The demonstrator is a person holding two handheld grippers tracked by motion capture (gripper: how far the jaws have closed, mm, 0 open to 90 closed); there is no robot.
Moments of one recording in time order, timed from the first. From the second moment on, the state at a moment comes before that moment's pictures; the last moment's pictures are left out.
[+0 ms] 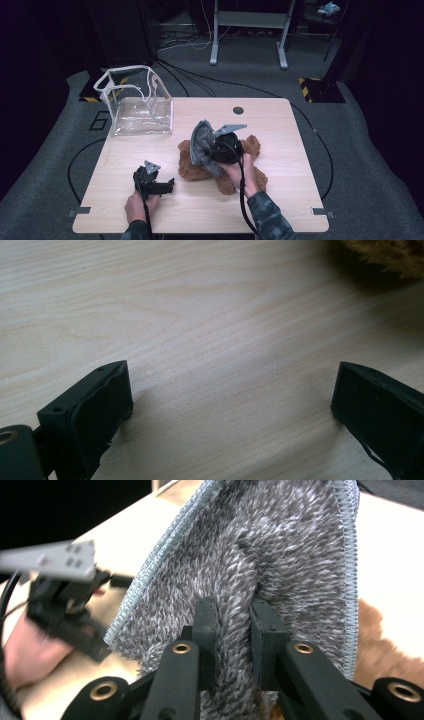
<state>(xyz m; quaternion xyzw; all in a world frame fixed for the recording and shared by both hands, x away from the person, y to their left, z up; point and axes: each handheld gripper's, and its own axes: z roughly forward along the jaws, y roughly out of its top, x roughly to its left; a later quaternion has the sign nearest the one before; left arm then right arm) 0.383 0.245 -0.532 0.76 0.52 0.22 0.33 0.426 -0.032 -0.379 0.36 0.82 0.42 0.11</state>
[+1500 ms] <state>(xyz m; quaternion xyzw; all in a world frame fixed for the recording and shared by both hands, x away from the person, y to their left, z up) 0.383 0.244 -0.532 0.76 0.52 0.22 0.33 0.390 -0.019 -0.425 0.34 0.85 0.40 0.06</state>
